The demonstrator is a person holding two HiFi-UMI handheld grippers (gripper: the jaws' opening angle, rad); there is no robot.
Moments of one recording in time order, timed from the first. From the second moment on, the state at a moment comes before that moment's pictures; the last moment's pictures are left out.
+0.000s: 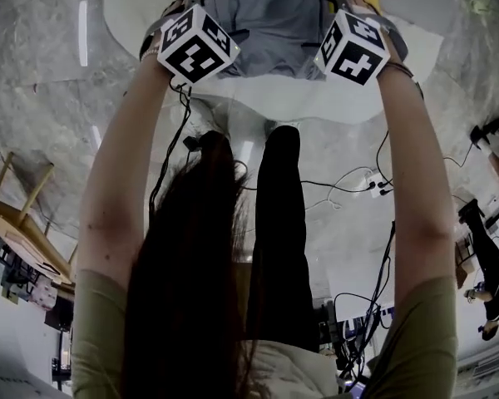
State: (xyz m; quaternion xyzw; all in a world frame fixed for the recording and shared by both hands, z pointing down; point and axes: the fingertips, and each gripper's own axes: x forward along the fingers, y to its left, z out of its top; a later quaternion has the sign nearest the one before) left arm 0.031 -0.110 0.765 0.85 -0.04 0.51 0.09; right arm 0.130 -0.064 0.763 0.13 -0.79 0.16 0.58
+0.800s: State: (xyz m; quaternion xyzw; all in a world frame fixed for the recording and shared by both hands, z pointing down) left arm -0.021 -0.020 0.264 0.91 -0.32 0.21 0.18; right arm 0.121 0.034 0.227 0.65 -0.73 0.20 0.05
